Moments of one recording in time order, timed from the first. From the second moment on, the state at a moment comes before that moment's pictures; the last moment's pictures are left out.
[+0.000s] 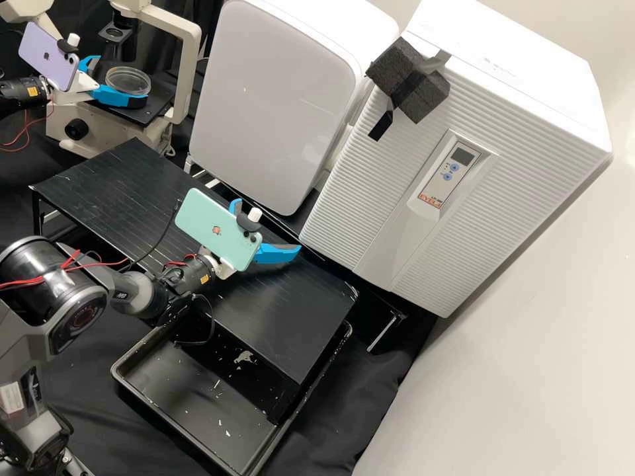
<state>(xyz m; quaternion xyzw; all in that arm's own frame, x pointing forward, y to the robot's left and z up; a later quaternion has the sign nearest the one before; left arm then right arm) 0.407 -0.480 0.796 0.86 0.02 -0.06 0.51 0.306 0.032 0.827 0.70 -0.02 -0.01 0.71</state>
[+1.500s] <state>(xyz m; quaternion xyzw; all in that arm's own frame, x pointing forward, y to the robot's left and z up) 0.412 -0.477 0.791 0.86 0.03 -0.05 0.51 0.306 0.032 0.827 0.70 -0.02 -0.01 0.71</state>
